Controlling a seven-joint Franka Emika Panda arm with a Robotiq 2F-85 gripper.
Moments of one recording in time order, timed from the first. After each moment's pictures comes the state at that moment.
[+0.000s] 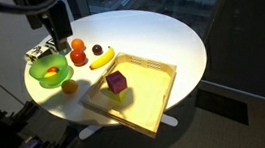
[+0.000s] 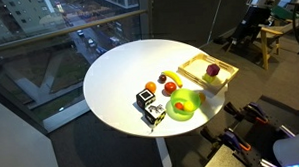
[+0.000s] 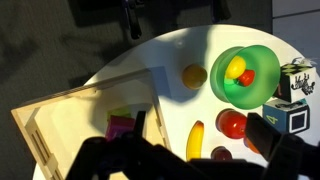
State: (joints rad) arm -0.10 -0.28 -0.36 -2.47 0.14 2.04 -0.30
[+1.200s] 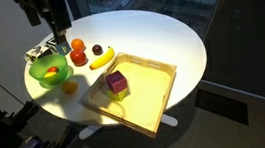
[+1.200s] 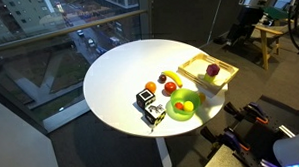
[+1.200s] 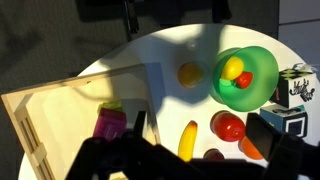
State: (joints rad) arm -0.12 -0.26 -0.27 -2.46 0.14 2.06 -0.30
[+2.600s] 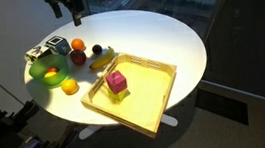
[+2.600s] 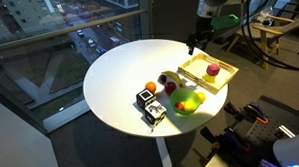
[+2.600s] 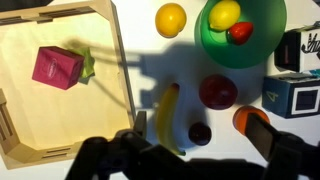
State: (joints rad) arm -0.05 0.04 -0.06 -2.22 0.11 2.21 -0.06
